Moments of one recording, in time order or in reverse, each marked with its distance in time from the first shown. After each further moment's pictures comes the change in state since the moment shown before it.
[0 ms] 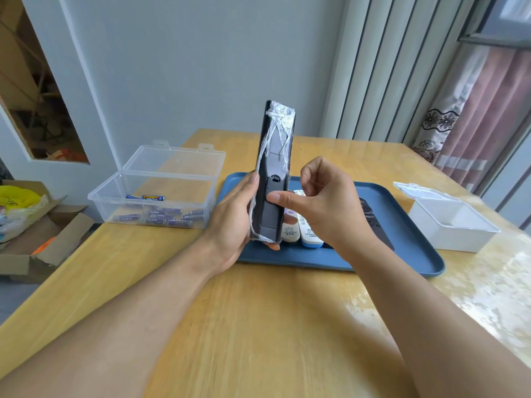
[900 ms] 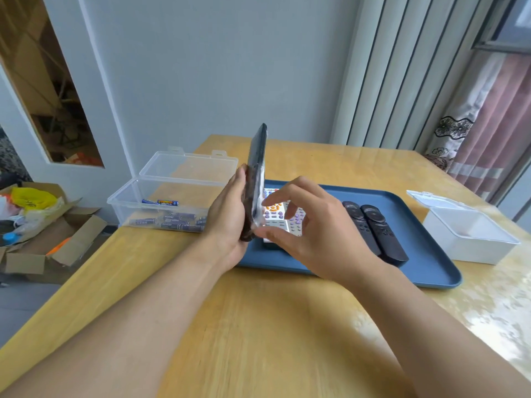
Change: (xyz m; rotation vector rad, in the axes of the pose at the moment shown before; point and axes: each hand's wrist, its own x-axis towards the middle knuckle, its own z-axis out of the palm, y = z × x) left_hand 0.011 0.007 -0.012 -0.227 0.362 -0.003; right_hand -0.018 0.001 0.016 -0.436 -0.181 -0.409
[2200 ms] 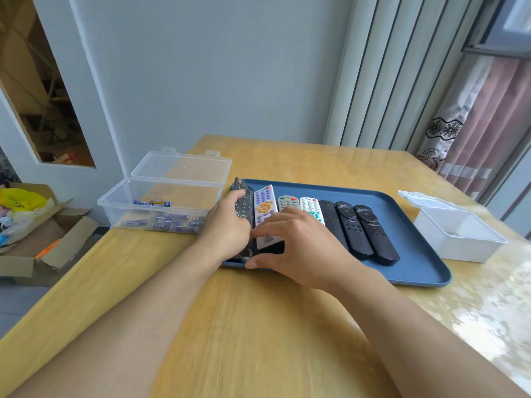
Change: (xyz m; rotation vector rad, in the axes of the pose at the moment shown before) left_hand 0.006 -0.007 -0.015 1.113 0.097 0.098; right_hand -0.005 0.013 0.017 -0.225 -0.341 0.078
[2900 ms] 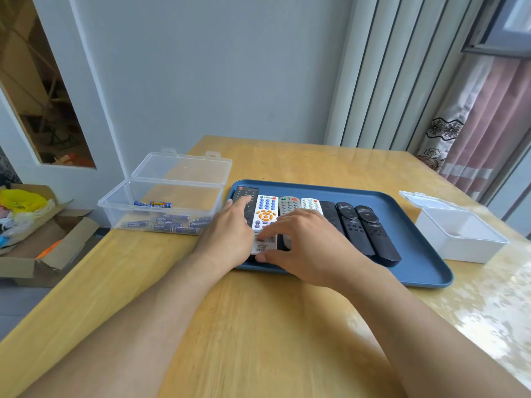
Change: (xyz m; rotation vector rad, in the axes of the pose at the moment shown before) left_hand 0.000 -0.010 0.005 0.257 -0.054 0.138; right_hand 0.000 0.007 -0.006 -0.108 -0.093 0.119
